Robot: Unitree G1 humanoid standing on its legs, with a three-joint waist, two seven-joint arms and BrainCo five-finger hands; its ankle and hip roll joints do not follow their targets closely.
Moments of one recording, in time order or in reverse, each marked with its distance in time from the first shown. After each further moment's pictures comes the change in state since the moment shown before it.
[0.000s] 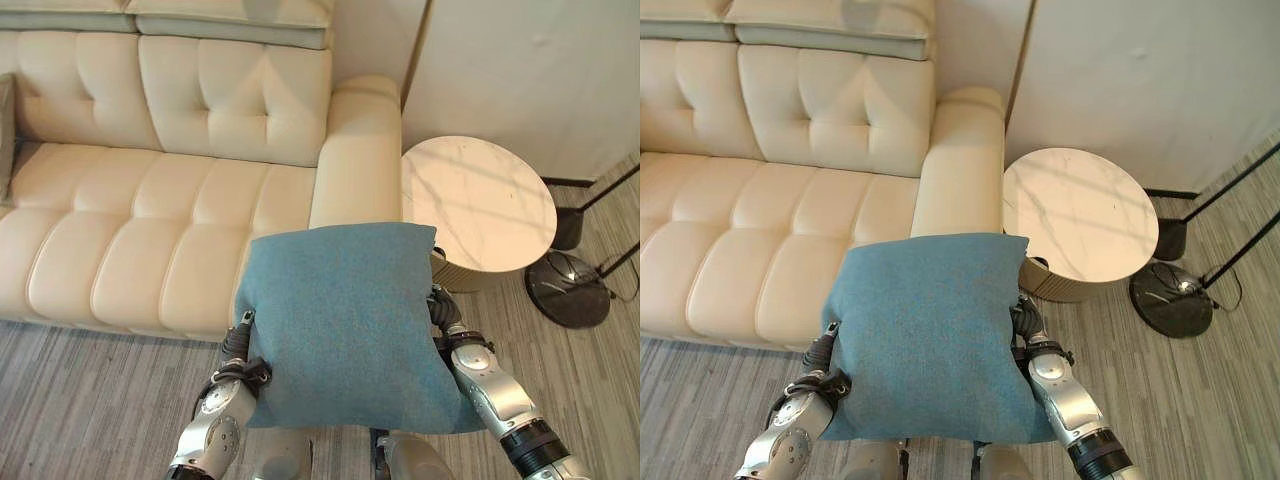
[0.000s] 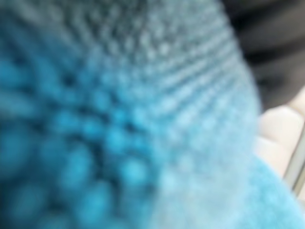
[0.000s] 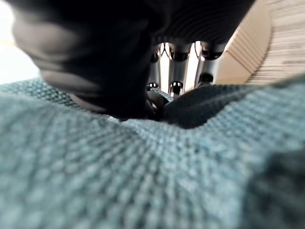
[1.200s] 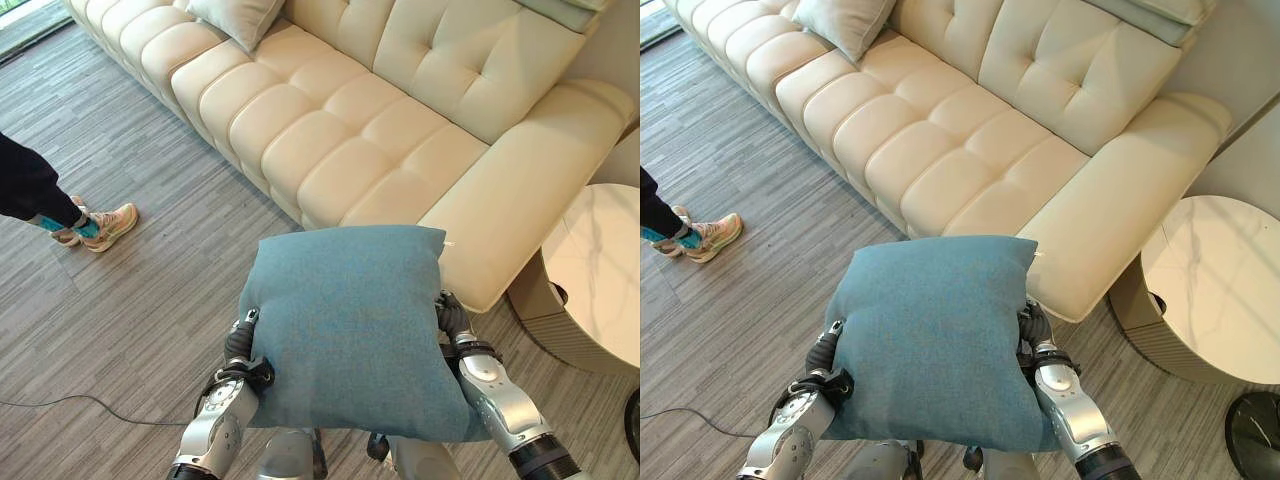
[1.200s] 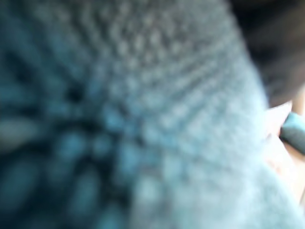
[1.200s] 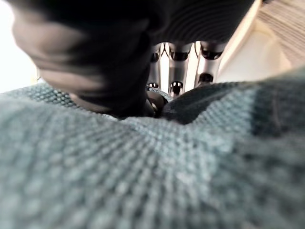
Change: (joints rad) left arm -0.007 -0.017 0.020 -0.022 0.046 0.030 -0.008; right arm 0.056 -0.025 -0.009 -0.060 0.047 -0.037 -0.036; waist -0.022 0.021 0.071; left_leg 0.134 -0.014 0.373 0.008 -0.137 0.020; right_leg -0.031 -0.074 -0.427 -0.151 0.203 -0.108
